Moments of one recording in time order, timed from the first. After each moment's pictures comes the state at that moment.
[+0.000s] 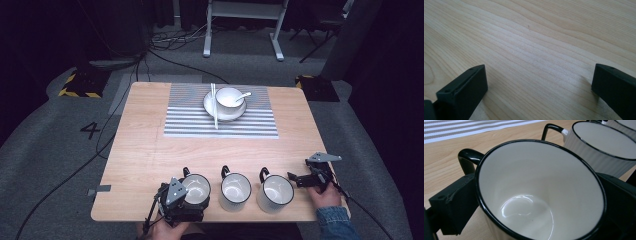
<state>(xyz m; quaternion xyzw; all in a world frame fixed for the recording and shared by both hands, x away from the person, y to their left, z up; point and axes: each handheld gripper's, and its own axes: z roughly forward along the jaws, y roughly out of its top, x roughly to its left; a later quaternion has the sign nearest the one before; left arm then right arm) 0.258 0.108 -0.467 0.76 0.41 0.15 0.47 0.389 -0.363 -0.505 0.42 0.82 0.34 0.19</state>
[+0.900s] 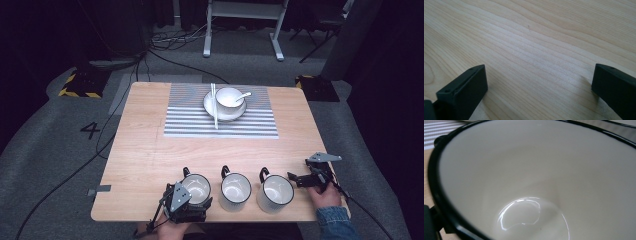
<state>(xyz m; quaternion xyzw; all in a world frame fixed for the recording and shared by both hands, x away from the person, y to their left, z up) 0.262 0.101 -0.504 0.75 0.38 0.20 0.50 0.389 -0.363 -0.505 0.42 0.82 0.34 0.19</state>
